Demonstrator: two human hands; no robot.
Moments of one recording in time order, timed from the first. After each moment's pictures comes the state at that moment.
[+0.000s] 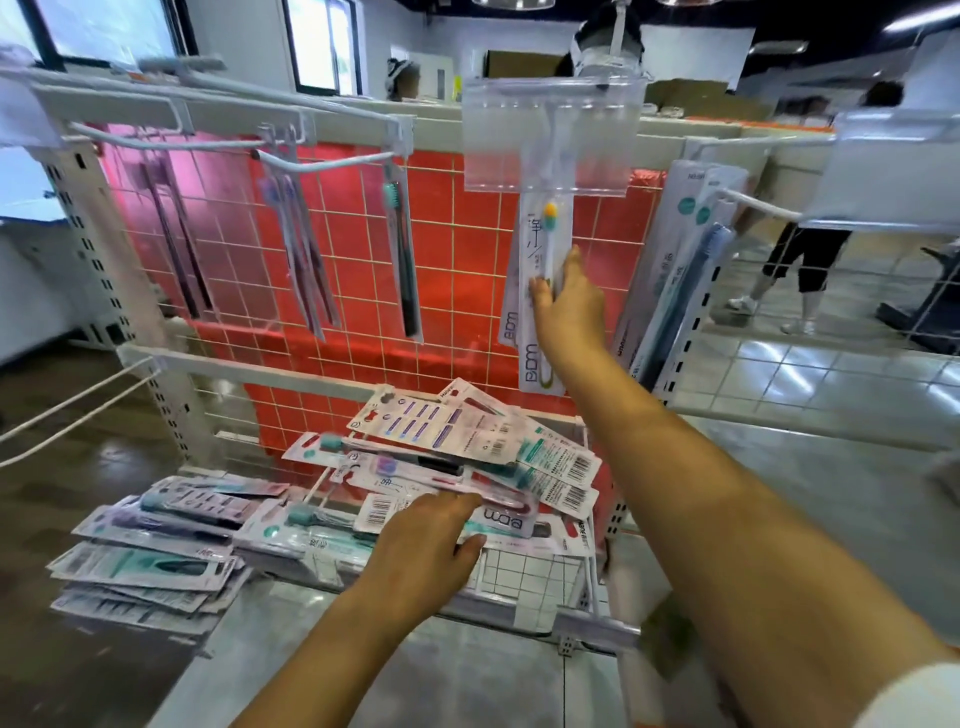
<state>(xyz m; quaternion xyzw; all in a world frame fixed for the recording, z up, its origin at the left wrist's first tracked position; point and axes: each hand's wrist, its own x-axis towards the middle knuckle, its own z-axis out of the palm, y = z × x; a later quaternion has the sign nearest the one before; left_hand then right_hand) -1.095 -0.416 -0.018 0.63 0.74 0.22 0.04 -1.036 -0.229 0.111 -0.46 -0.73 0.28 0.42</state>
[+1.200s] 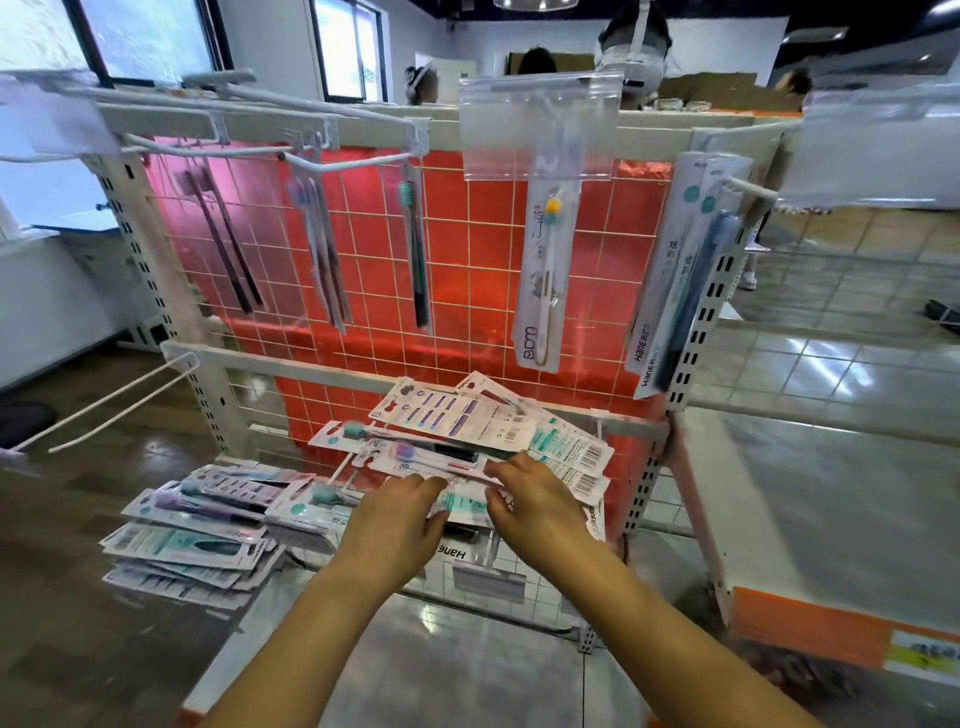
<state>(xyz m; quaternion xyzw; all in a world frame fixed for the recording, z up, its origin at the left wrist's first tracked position) -1.123 -0.430 -0.030 0.58 0.80 0.15 -0.04 -0.987 -0.334 -0.021 -0.33 -0.91 0.17 0.18</state>
